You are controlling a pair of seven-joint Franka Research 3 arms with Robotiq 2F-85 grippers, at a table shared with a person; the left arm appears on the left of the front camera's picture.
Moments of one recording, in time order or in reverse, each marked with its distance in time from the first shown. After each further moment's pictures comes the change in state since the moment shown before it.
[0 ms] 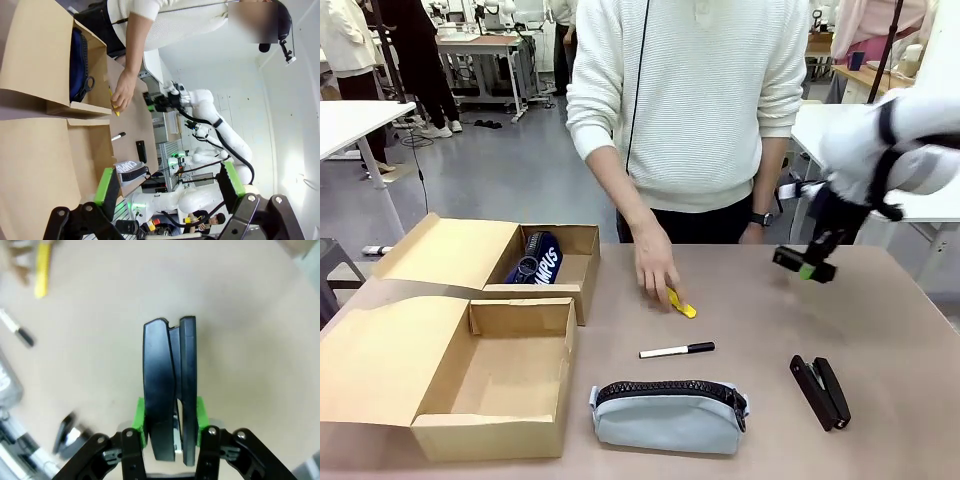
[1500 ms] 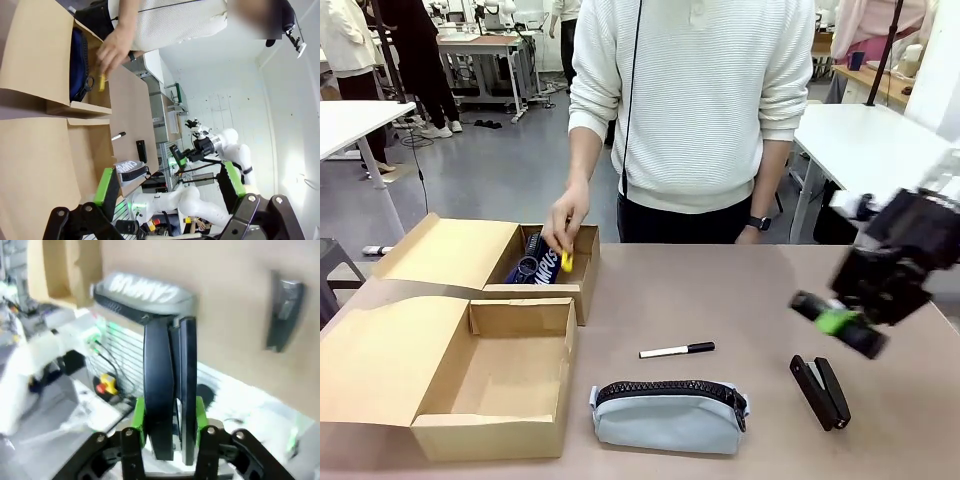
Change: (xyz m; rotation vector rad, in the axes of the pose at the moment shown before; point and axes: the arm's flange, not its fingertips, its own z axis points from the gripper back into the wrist) left arm 0.000 0.000 -0.001 0.001 0.002 0.000; right arm -0.112 0.263 0.069 0.352 0.086 -0.620
